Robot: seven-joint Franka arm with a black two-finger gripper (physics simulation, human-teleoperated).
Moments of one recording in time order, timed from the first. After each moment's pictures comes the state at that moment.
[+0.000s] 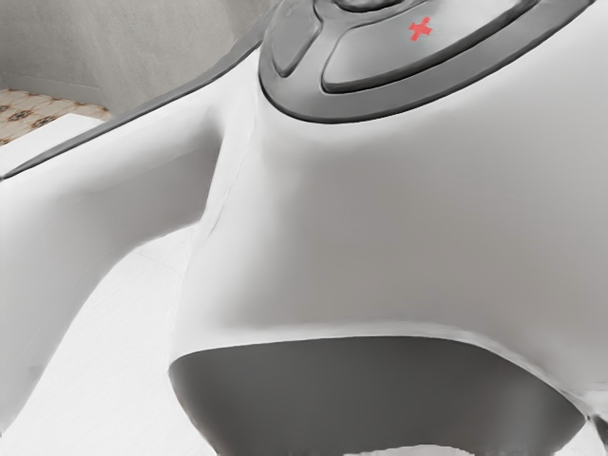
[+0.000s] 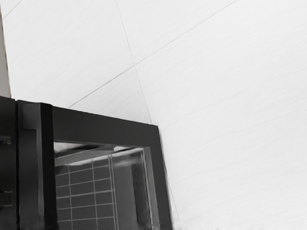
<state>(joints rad) -0.14 0.27 -1.05 -1.21 0.54 1.90 0.81</state>
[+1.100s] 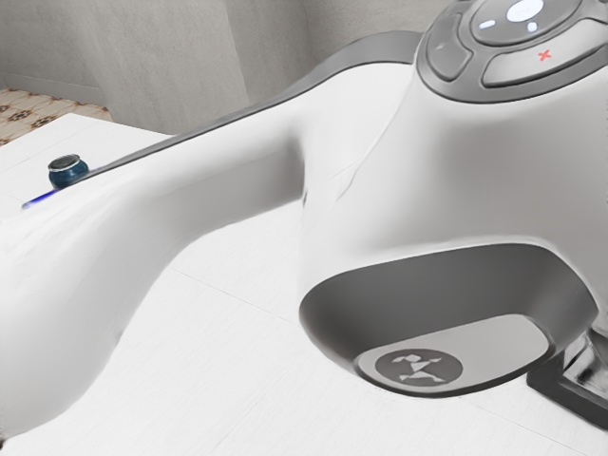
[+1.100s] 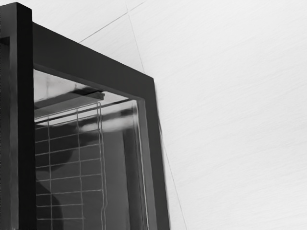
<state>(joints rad) -0.12 0.33 -0.95 -1.23 0.50 1.91 0.87</state>
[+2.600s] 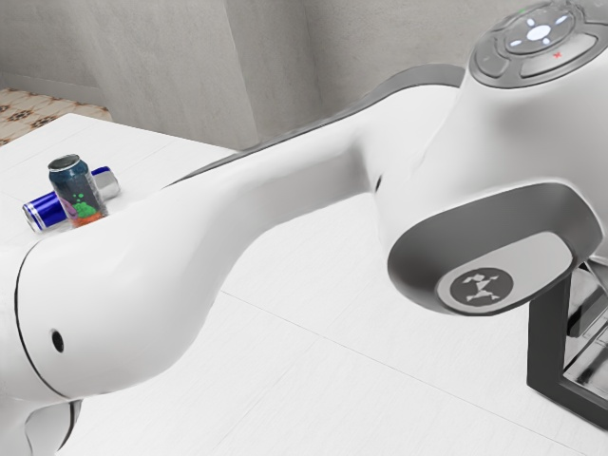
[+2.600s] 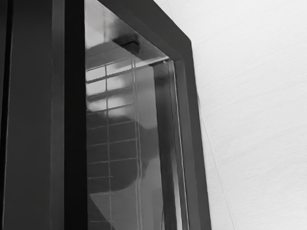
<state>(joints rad) -0.13 0.49 -0.86 -1.11 0.50 1.98 0.96</state>
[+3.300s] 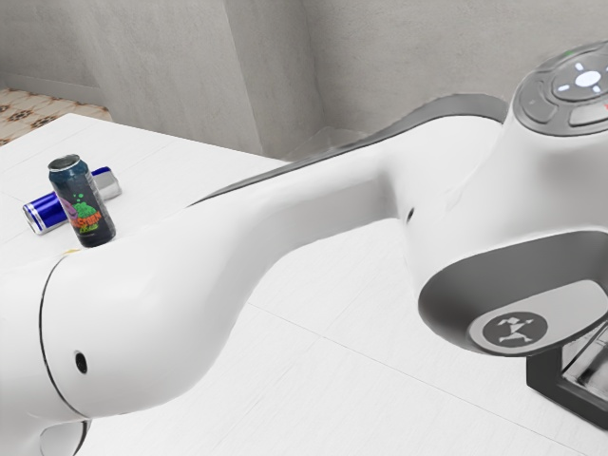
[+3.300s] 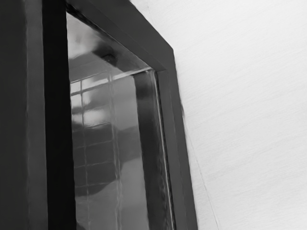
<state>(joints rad) -0.21 0.52 -0.81 -1.12 0.50 1.98 0.97</state>
